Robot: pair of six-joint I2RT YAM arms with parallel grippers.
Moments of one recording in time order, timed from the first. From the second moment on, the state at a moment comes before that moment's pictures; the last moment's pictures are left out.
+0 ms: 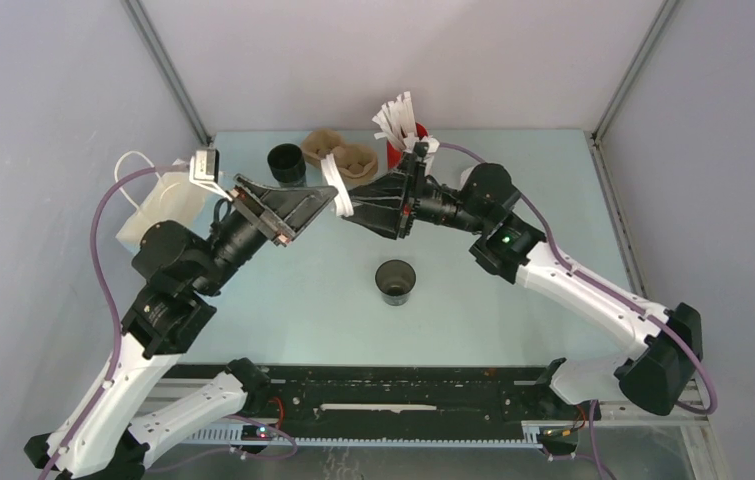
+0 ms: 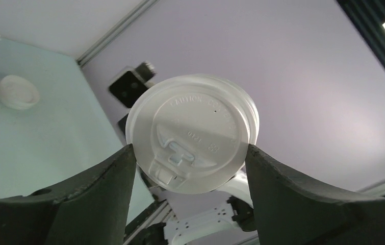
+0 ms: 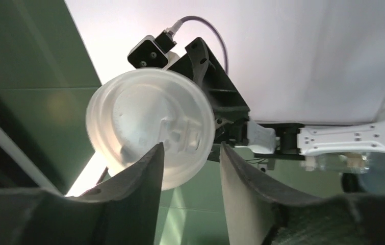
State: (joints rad) left arm -0.67 0.75 1.17 -0.17 0.10 -1.01; right arm 0.80 1.34 1.22 0.37 -0.56 1.85
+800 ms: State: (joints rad) left arm -0.92 1.55 1.51 -0.92 -0.19 -0.60; right arm 0.26 0.96 1.21 -1.05 -0.30 0.67
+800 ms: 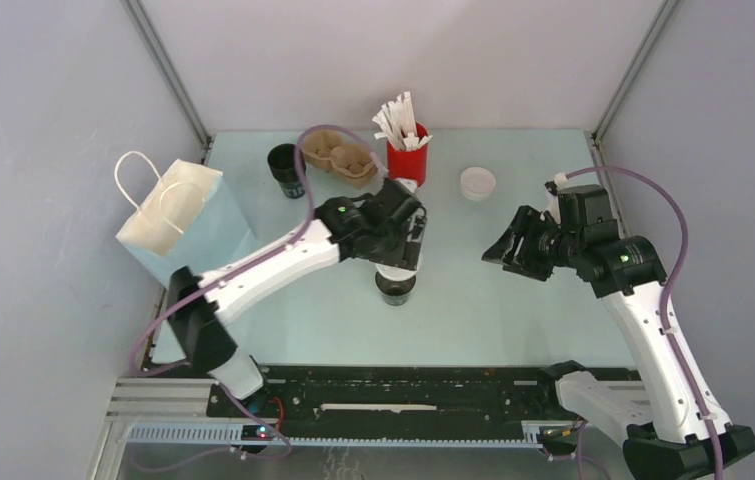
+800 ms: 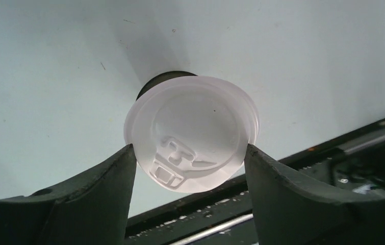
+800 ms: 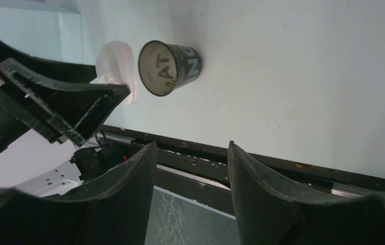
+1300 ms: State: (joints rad) left arm -0.96 1.73 1.63 -1.03 -0.25 -0.48; right arm 0.13 1.01 1.19 -1.08 -0.36 0.53
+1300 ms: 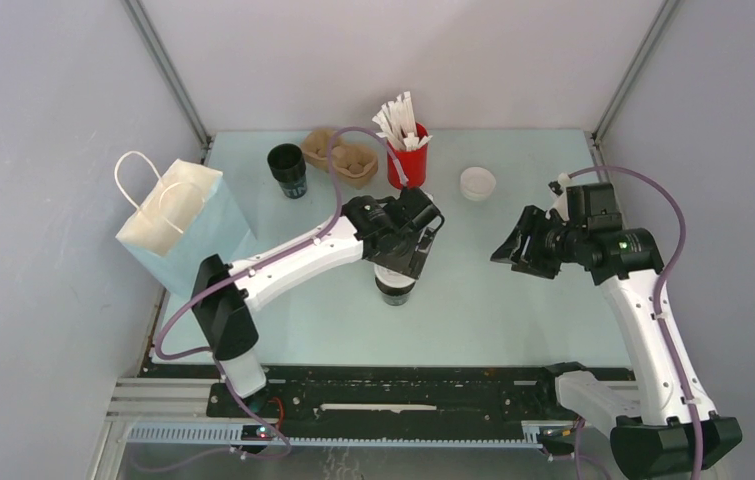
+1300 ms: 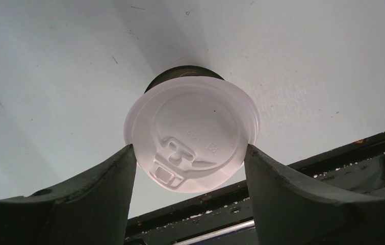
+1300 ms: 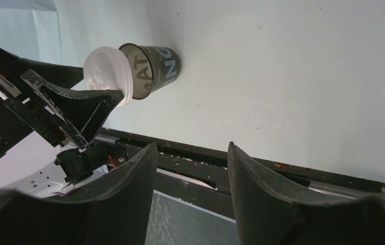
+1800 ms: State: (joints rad) left arm -0.96 1.75 1.57 -0.99 -0.25 -0.49; right arm 0.12 1.02 1.14 -1.08 -0.40 0.49
